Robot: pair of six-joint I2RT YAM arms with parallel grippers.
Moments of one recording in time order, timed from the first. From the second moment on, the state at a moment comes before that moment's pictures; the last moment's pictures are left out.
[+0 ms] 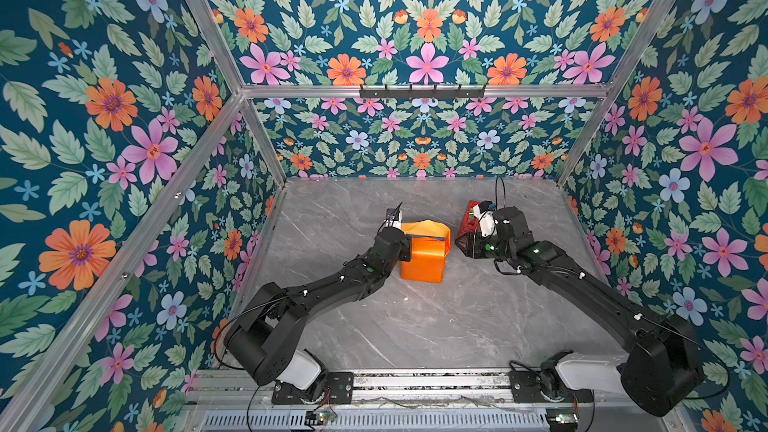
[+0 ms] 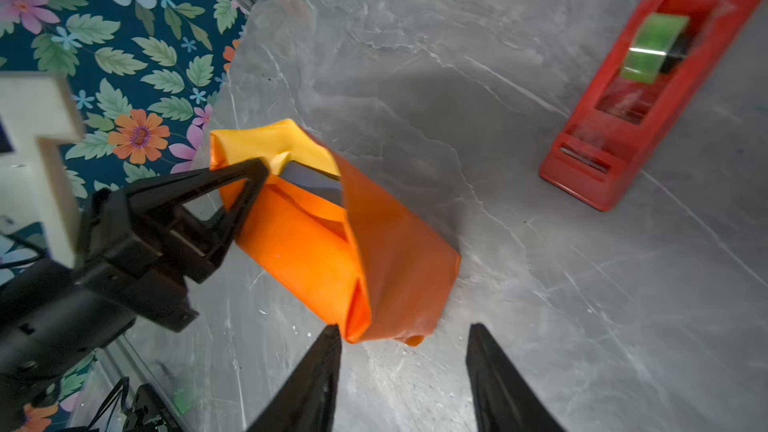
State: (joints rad) left arm -0.73 1.49 0.81 0.21 -0.33 -0.34; right arm 0.44 1.30 0.96 -0.35 -0.25 0.45
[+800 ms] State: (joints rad) left arm -0.73 1.50 0.80 0.21 -0.33 -0.34; right arm 0.43 1.57 1.04 -0.18 -0.44 0.53
